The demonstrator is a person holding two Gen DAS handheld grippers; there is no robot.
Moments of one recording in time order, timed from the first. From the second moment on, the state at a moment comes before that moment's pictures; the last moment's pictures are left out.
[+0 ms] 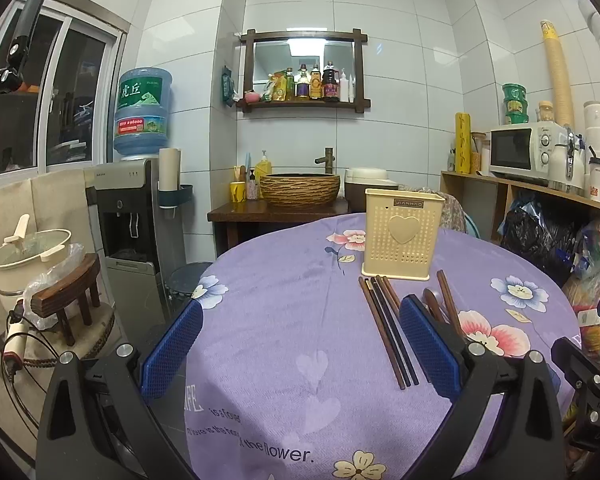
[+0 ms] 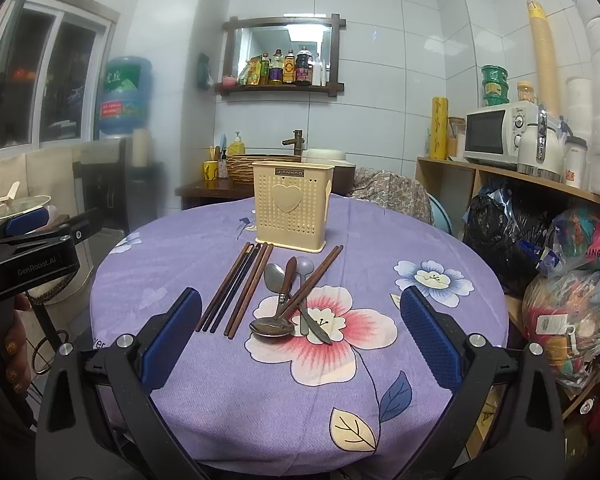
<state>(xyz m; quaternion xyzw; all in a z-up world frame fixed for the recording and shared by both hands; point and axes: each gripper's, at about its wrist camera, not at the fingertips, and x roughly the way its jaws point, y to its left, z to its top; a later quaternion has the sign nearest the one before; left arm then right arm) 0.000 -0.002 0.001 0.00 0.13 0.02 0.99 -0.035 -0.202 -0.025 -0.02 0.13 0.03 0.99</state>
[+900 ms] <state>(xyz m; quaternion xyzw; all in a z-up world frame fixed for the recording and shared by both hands) 0.008 -0.003 -0.007 0.00 0.14 0.01 0.99 -0.027 -0.199 -0.031 -0.03 0.15 0.02 0.99</state>
